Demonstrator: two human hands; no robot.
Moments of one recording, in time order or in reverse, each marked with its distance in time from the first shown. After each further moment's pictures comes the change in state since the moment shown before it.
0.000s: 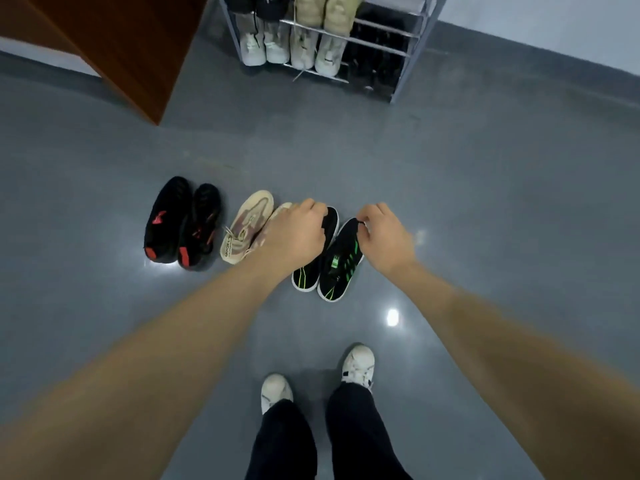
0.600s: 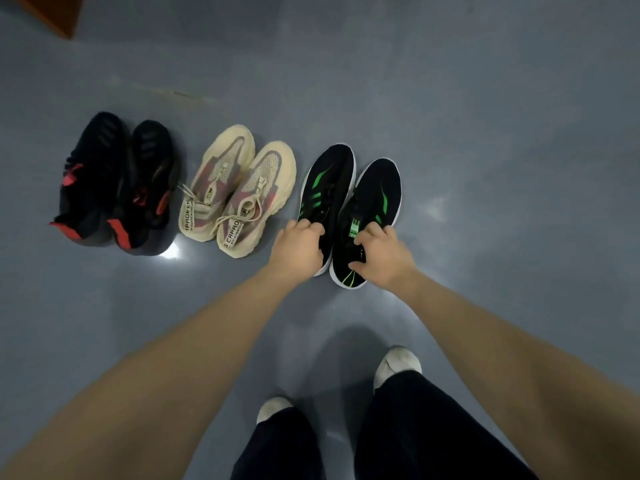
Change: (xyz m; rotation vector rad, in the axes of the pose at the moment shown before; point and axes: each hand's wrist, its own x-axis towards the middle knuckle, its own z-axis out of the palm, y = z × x) left_hand 0.071 -0.088 0.293 -0.057 -0.220 -0.091; right_hand 0.040 0.130 0.266 -0.207 -0.361 -0.032
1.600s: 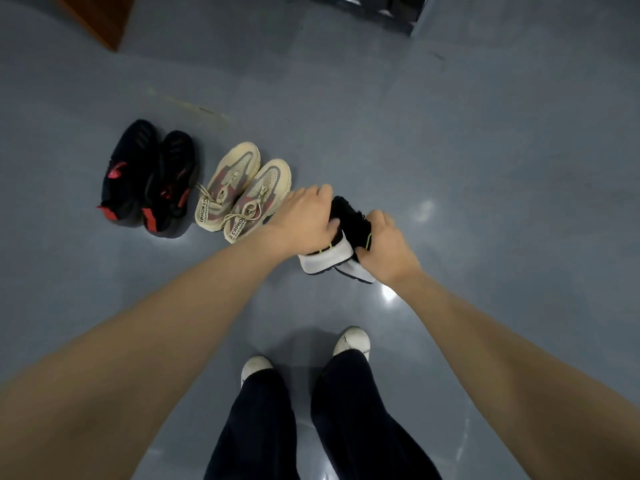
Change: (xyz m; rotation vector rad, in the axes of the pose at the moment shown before) left_hand -0.072 0.086 -0.170 0.012 0.118 0.161; right_hand -0.101 -0.026 -0.164 0.271 0.077 0.068
